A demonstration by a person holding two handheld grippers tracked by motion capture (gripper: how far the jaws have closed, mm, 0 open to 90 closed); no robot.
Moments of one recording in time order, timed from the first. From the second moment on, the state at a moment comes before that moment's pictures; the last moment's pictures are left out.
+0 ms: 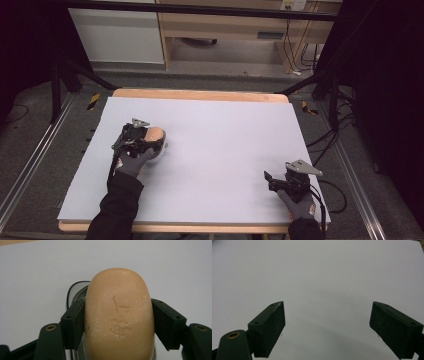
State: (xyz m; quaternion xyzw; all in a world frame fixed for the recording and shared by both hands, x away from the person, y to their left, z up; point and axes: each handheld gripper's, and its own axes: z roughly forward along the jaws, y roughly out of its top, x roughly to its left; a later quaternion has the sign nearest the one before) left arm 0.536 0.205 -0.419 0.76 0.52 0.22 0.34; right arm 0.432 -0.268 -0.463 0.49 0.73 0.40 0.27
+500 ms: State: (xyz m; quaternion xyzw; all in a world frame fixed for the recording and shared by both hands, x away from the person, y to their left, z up) left arm 0.536 0.206 -0.427 0.76 0.52 0.22 0.33; right arm 0.432 -0.268 -0.463 0.49 0.72 0.39 0.27
